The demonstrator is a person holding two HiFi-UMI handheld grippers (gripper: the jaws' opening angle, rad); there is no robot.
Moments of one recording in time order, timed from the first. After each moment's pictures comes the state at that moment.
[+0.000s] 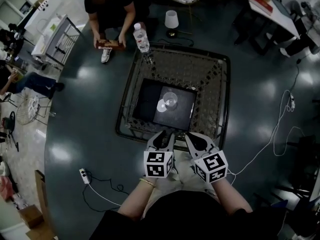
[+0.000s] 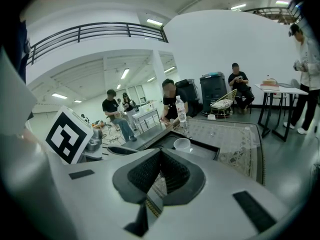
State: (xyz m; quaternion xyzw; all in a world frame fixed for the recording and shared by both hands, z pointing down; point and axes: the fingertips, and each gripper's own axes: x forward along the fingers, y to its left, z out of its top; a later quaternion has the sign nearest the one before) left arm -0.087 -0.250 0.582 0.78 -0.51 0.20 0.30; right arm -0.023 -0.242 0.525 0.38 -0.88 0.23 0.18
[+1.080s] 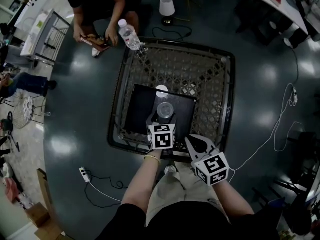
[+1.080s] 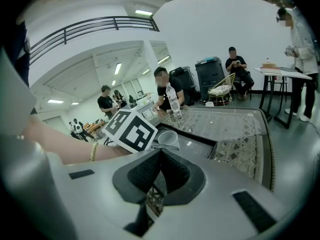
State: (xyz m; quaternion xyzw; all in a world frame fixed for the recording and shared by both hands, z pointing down) left arm -0.086 -0.399 0.705 0.72 -0.53 0.30 0.34; right arm -0.012 -0.310 0.583 0.37 -0.86 0.29 0.21
